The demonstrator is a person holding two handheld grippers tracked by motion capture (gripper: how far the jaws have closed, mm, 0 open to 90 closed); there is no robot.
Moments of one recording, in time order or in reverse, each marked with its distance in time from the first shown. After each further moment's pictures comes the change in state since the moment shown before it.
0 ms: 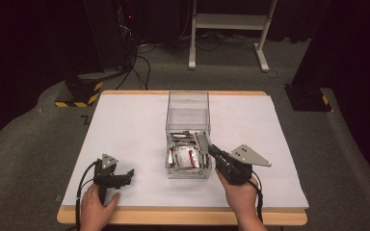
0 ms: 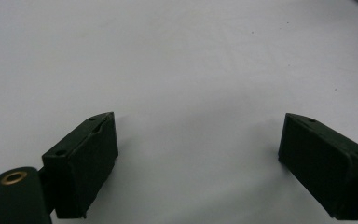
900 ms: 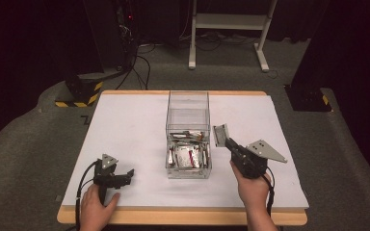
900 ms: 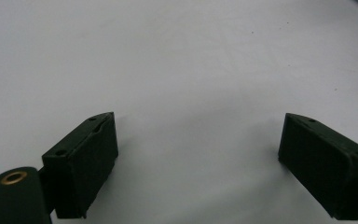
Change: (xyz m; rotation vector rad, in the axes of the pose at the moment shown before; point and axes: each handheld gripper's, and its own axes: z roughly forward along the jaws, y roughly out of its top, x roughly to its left) left arm -0.001 0.000 0.000 -0.008 0.001 -0.008; right arm -0.039 -0.003 -0.008 -0.017 -0.114 0.051
